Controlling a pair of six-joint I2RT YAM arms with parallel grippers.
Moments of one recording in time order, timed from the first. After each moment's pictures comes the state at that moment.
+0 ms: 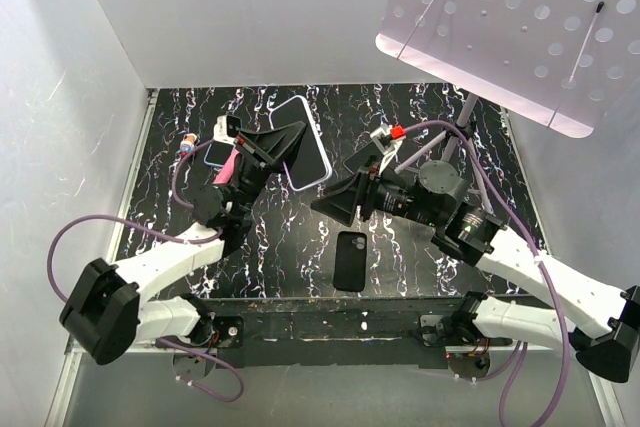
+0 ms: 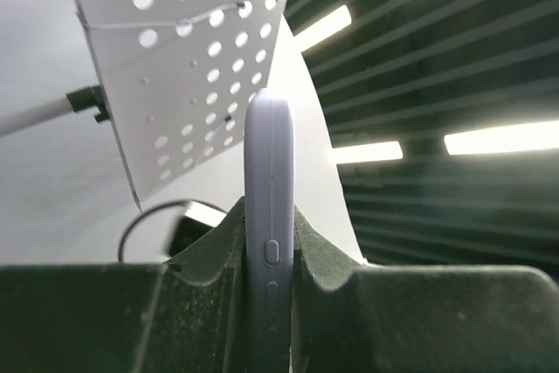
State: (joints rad) left arm -0.67 1.16 0.64 1.24 0.06 -1.70; right arm 0.92 0.97 0.93 -0.01 -0.30 0.64
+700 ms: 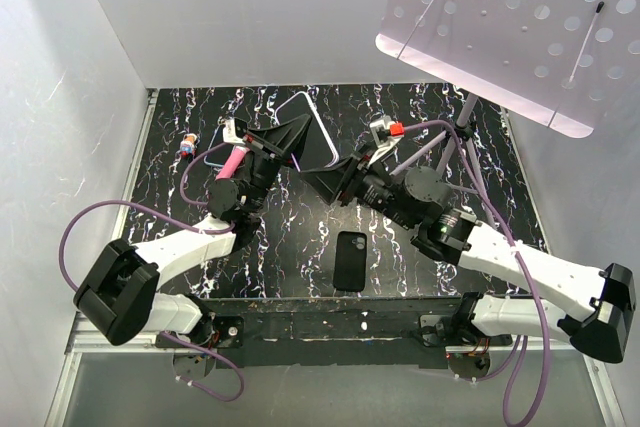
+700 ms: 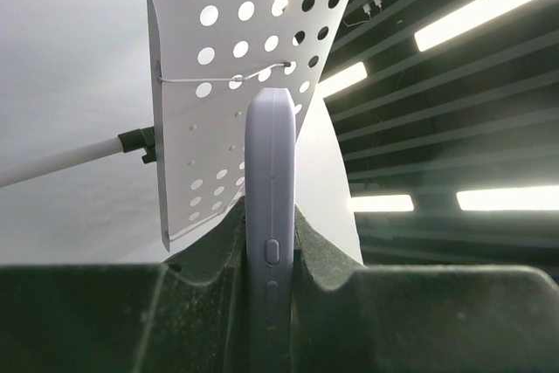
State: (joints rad) left arm -0.68 1.31 0.65 1.30 -0.08 -1.73; right arm 1.04 1.07 0.93 0.31 0.03 0.60
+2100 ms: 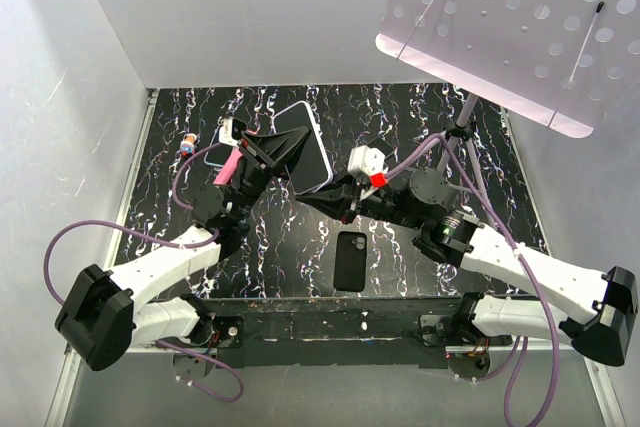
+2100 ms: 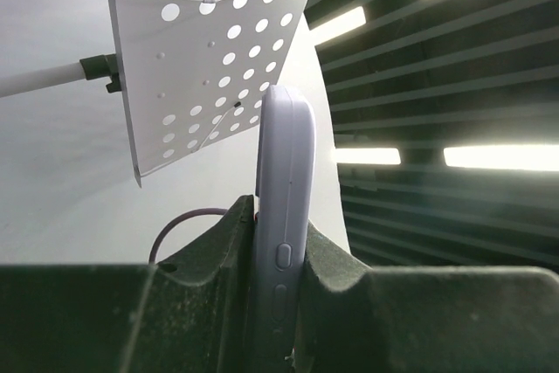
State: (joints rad) left arm -0.69 1.14 0.63 1.17 0.09 -1.79; right arm 1.03 1.06 0.91 0.33 -0.34 -0.04
